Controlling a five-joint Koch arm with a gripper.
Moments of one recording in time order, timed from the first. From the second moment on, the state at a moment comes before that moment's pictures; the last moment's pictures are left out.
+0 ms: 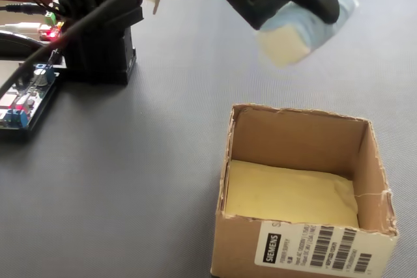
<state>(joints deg) 37.4 115.1 121.5 18.5 77.7</state>
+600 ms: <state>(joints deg) 46.2 102.0 116.2 24.4 78.1</state>
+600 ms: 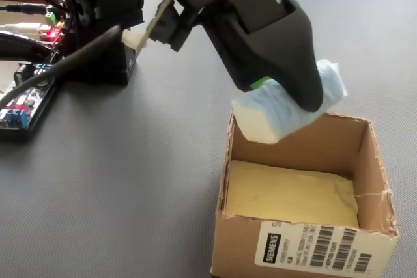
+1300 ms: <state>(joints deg) 40.8 105.5 116.3 25.4 78.7</state>
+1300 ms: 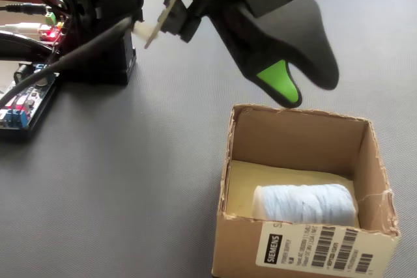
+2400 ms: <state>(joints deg) 1.4 130.6 149.5 24.3 81.5</state>
